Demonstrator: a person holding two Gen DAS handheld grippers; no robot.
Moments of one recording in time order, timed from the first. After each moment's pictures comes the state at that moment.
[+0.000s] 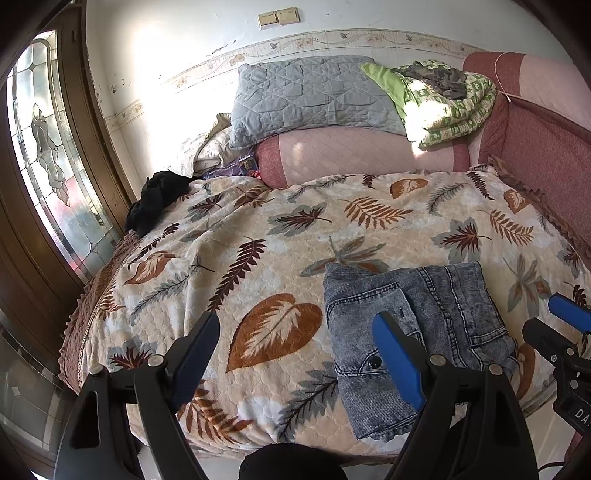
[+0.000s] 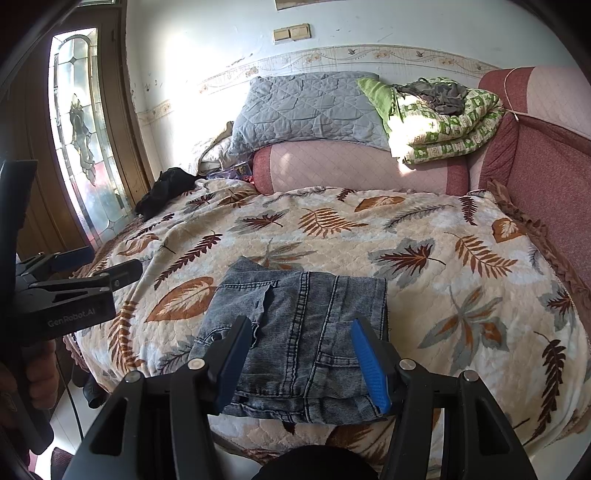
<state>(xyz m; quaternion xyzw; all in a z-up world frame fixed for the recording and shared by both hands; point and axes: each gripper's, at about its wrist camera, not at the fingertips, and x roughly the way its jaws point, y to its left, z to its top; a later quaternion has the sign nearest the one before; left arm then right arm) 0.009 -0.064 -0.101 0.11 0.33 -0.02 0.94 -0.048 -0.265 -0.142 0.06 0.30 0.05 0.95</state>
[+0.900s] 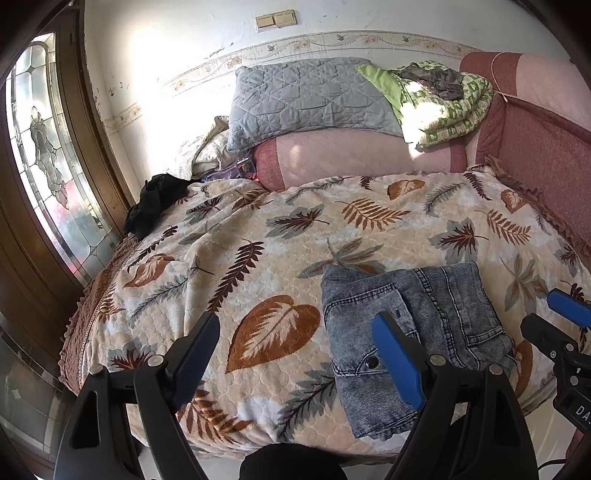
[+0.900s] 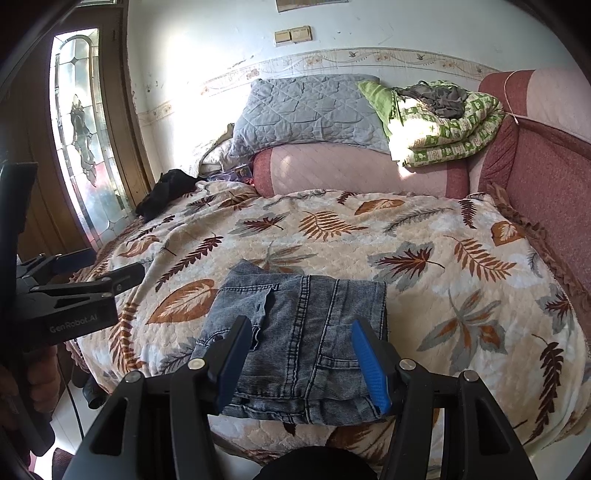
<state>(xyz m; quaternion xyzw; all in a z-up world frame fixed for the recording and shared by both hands) 0.007 -0.065 -0.098 0.11 0.33 -0.03 0.94 -0.049 -0.265 -0.137 0.05 0.30 0.05 0.95</state>
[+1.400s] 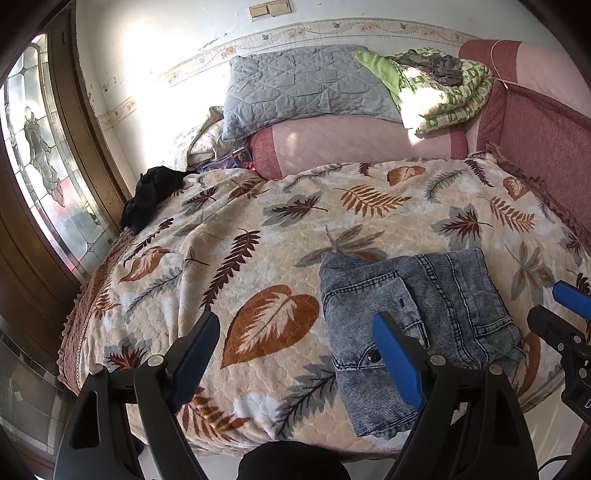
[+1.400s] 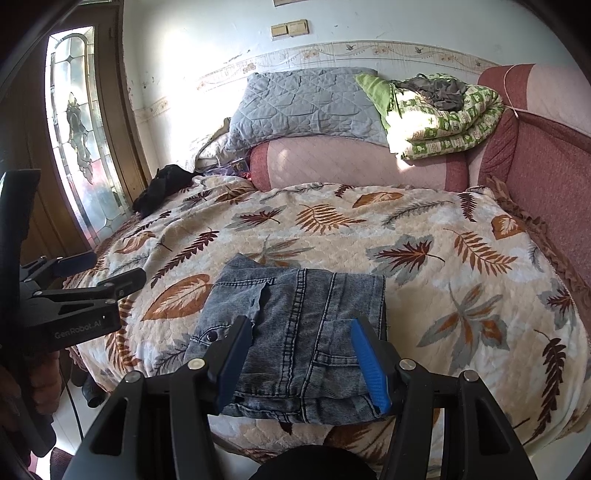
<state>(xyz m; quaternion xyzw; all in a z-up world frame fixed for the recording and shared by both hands) 0.018 -0.069 -0.114 0.12 0.35 -0.03 0.93 -0.042 -0.270 -0.147 0.06 0.31 0.05 0.95</state>
